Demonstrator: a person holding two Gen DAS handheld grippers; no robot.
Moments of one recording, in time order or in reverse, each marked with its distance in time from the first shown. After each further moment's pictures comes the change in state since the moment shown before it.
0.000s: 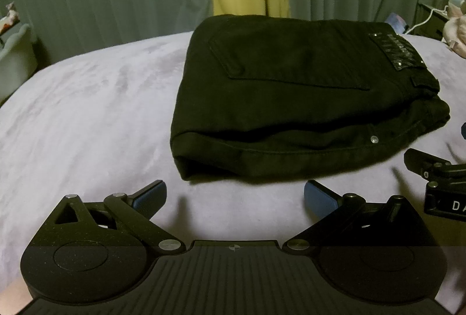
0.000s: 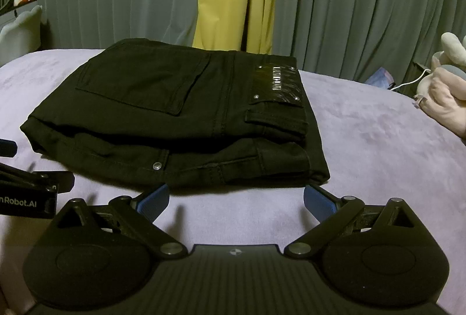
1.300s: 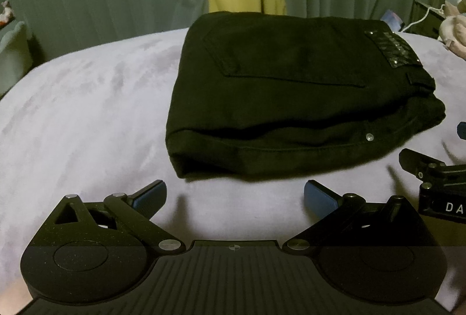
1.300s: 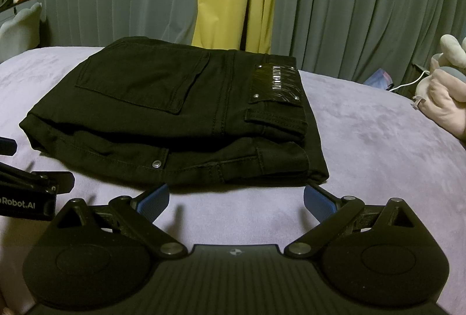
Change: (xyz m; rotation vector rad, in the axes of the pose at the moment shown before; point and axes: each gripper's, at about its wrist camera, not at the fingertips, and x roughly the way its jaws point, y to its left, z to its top) left arm 0.001 0.002 0.001 -0.003 0.019 -0.026; right arm 0.000 0.002 0.000 -0.004 0.004 -0.010
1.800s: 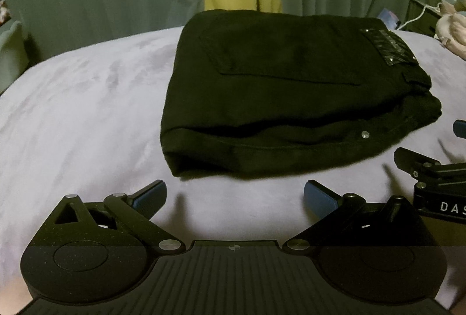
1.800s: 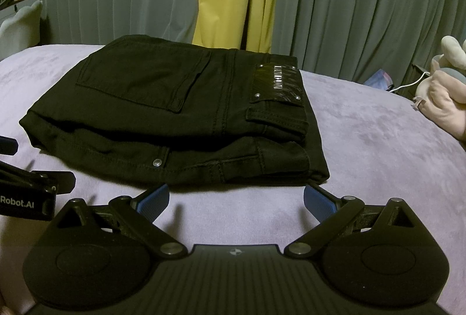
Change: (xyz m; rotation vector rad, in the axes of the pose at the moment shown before) left arm 0.000 -0.003 -0.001 0.009 0.007 -0.017; right arm 0.000 0.002 0.000 -0.004 0.002 -0.003
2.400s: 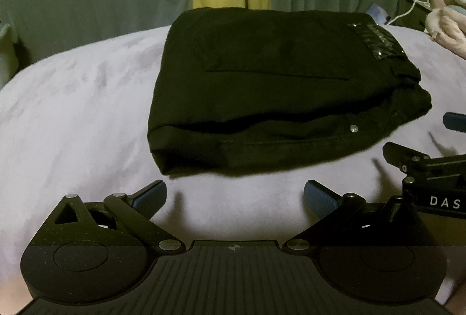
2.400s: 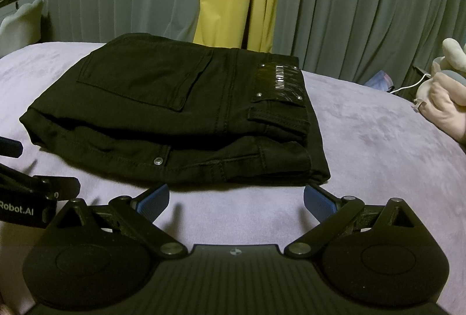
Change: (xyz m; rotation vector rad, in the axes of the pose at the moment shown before) left arm 0.001 -0.004 -0.001 0.033 0.006 -0.035; right arm 0.001 0.001 0.000 -0.013 0.003 0.001
